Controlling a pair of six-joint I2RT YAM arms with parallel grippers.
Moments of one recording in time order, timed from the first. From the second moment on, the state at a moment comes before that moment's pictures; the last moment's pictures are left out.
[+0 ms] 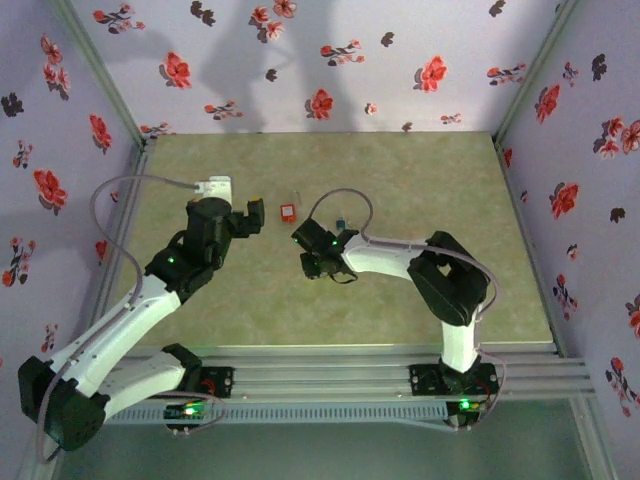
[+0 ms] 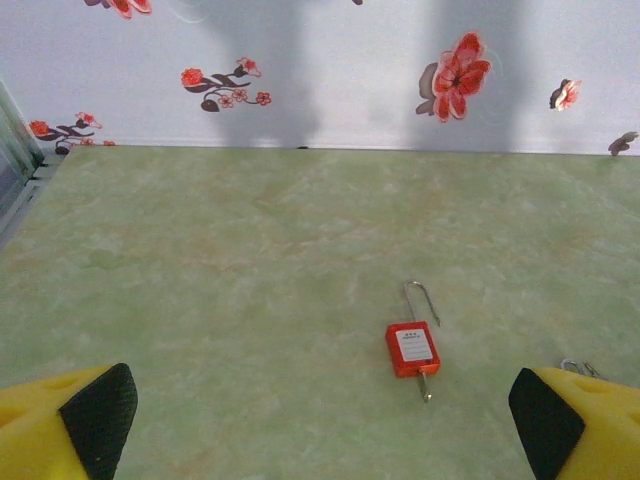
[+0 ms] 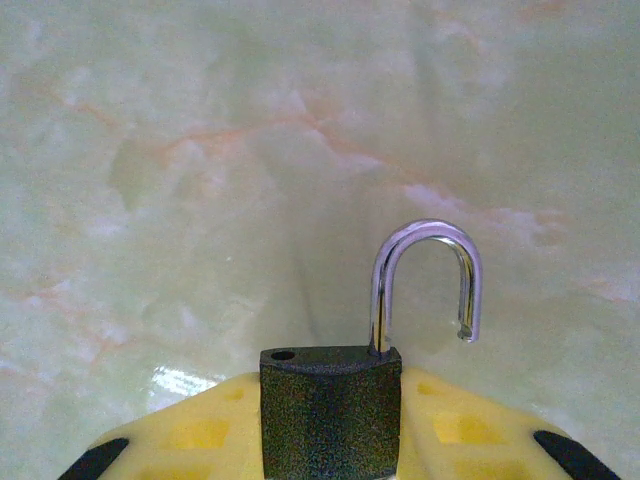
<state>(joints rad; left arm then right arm) -0.63 1.00 0.89 -0.29 -0.51 -0.28 0.91 1.88 1.20 -0.44 0.12 0.57</state>
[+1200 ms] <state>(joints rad) -0.63 1.26 0.95 -0.50 -0.03 -0.90 0.87 1.50 0.90 -0.26 -0.14 0.35</state>
